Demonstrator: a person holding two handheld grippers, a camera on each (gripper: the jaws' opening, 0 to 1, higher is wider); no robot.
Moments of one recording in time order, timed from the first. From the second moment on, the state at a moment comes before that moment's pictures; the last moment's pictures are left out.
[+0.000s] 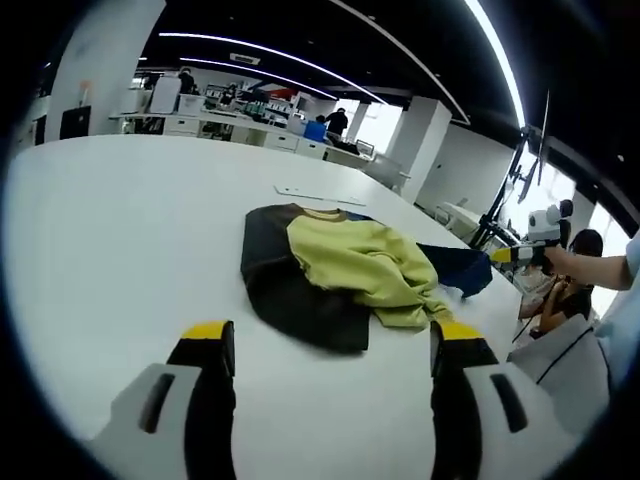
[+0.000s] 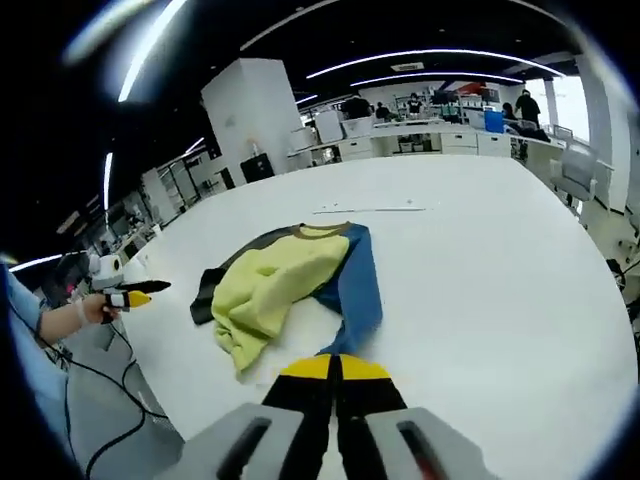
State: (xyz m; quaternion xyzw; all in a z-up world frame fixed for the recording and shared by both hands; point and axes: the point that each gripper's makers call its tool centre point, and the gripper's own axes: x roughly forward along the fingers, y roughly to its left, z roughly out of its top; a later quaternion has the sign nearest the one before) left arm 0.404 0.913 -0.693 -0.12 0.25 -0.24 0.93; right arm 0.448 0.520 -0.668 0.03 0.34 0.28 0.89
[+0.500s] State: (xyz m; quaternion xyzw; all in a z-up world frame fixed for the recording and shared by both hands) left arm 0.408 0.918 -0.704 -0.13 0.26 -0.23 0.93; right arm 0.508 0.464 -0.698 0.02 0.40 0.21 0.89
